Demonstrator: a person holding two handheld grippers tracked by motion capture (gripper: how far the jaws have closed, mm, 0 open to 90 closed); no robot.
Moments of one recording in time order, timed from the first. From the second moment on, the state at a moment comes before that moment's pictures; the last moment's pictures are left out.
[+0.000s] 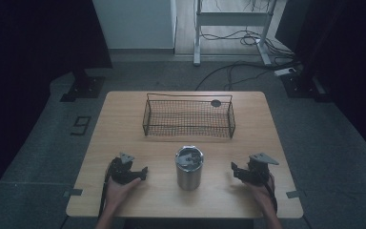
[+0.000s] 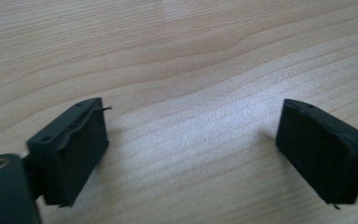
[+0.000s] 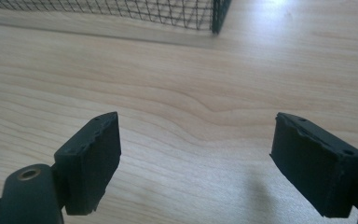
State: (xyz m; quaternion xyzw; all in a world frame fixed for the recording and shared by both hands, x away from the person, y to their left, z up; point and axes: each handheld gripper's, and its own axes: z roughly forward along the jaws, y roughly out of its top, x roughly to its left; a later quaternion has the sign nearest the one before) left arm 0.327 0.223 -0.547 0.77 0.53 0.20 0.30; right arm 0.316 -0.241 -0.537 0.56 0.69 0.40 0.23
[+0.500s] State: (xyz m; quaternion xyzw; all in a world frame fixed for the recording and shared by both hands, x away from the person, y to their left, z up) left arm 0.331 0.223 -0.547 0.77 0.52 0.20 0.30; right arm 0.297 -0.247 -0.509 0.54 0.67 0.45 0.24
